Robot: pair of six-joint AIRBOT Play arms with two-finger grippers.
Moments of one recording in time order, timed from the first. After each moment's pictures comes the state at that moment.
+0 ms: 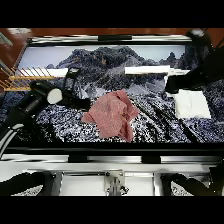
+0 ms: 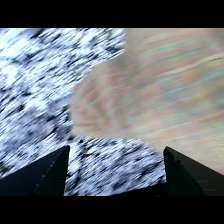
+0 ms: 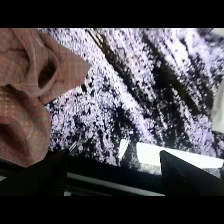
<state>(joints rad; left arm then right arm) -0.47 -1.28 1.24 1.55 -1.16 -1.80 0.08 -1.25 1.60 1.72 -1.60 -1.66</state>
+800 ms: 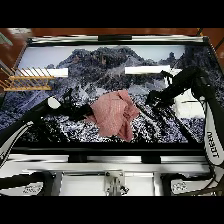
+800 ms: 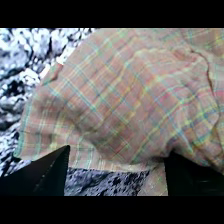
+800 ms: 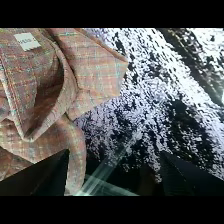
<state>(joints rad) -0.28 -1.44 0.92 0.85 -0.74 -1.59 -0.01 -1.60 1.41 2.06 -1.44 -1.69</state>
